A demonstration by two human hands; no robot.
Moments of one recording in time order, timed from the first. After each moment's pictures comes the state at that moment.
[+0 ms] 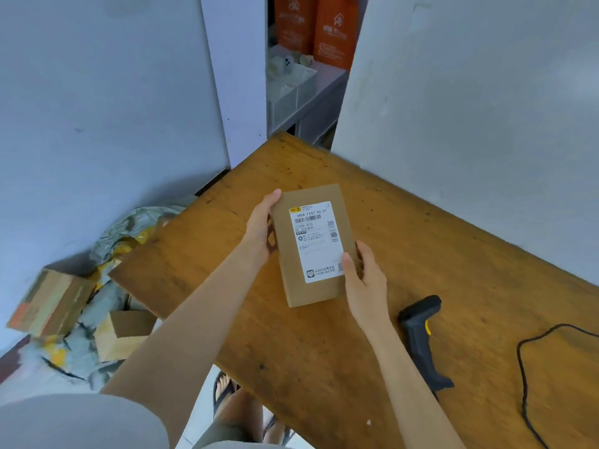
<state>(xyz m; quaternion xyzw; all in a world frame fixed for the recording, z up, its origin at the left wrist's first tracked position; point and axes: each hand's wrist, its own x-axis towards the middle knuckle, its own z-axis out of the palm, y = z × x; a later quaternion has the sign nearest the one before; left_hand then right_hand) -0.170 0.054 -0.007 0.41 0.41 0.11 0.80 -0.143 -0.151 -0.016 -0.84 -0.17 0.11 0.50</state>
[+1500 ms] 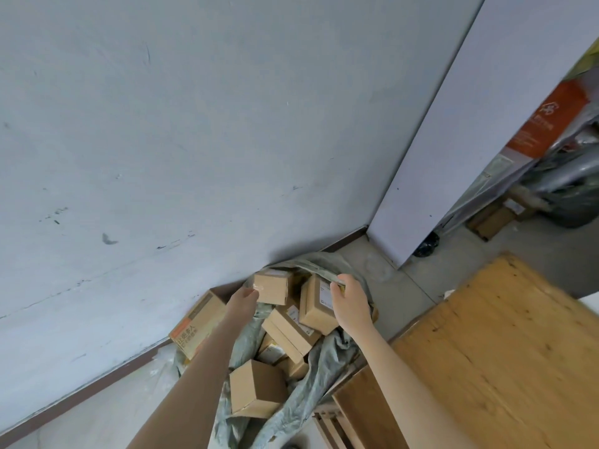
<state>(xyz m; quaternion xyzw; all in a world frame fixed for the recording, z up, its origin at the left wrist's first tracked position) -0.475 0.503 -0.094 0.52 0.64 0.11 0.56 -0.288 0.387 -0.060 -0.83 -0.35 0.28 0.32</state>
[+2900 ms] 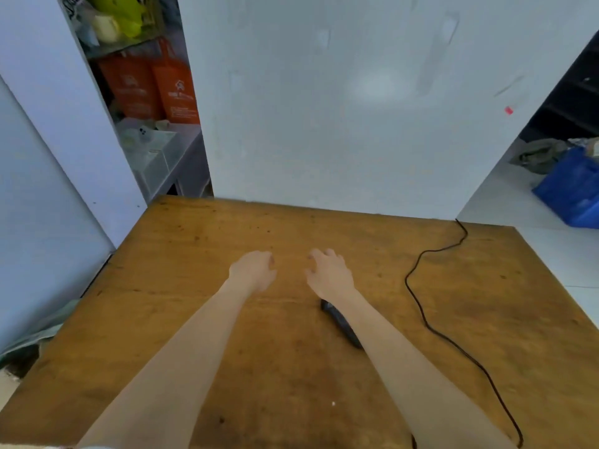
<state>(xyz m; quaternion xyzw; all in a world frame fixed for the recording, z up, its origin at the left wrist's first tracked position) -0.118 -0.048 0.019 0.98 0.03 -0.13 0.16 -0.114 -0.221 0.028 -0.98 -0.08 0.08 0.18</state>
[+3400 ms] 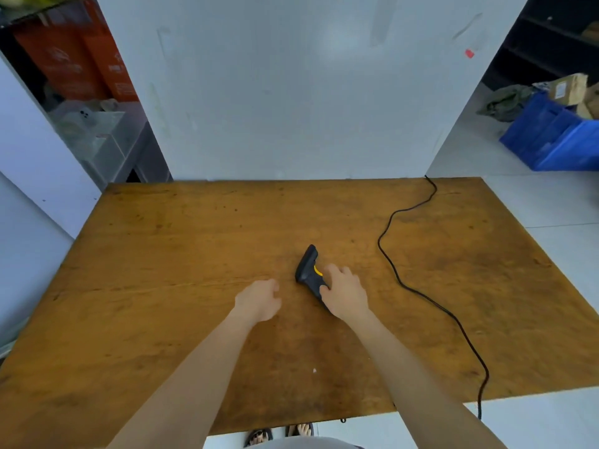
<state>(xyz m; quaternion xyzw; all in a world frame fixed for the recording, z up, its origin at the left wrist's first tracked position) -0.159 -0.119 -0.051 0.95 0.00 -0.26 0.19 -0.166 -0.308 -0.033 -0.97 0.05 0.13 0.20</state>
